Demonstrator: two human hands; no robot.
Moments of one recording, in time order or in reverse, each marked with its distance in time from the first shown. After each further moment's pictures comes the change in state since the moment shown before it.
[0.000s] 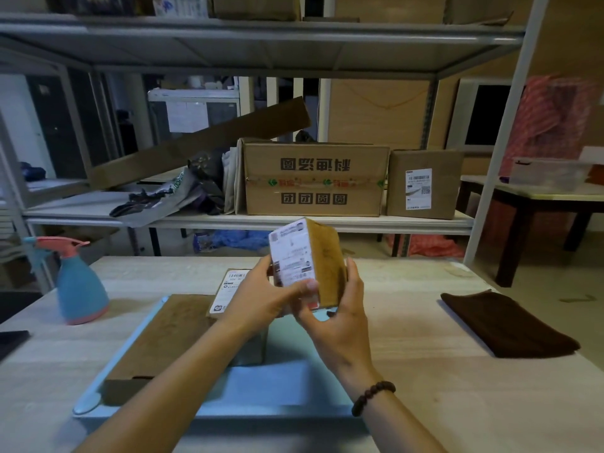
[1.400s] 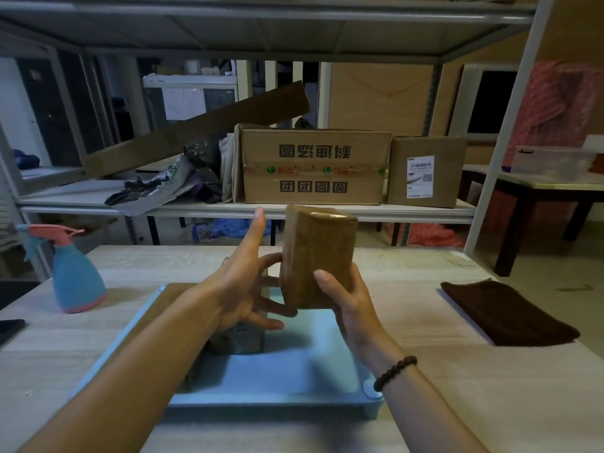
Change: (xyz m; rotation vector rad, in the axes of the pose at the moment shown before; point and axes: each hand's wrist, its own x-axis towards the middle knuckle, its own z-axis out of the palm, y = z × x) left_hand -0.004 0.026 -0.021 -0.170 -0.217 -0.498; right_hand 0.019 0.011 -0.017 0.577 -0.281 0.324
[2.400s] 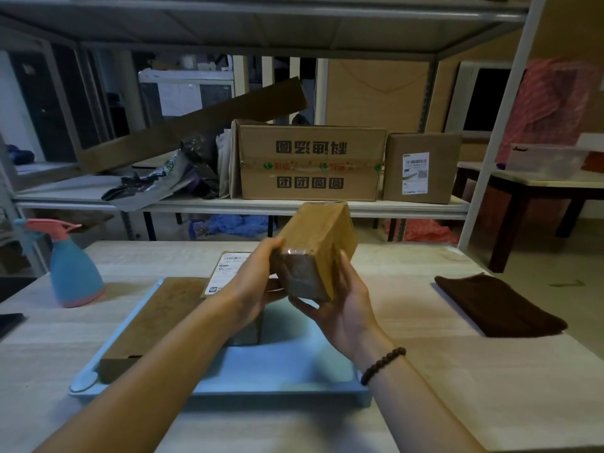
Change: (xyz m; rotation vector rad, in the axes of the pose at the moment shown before) left_hand 0.010 -0.016 0.028 -0.109 0.162 0.263; right_hand -0.007 0.000 0.006 0.476 0.050 0.260
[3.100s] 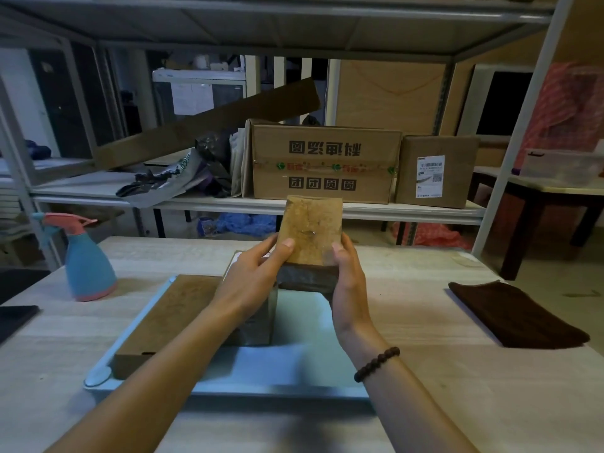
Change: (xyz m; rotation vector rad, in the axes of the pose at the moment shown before) left_hand 0.002 -0.009 -0.033 0.334 0.095 0.273; right_hand 0.010 0.002 0.041 -0.398 0.084 -0.415
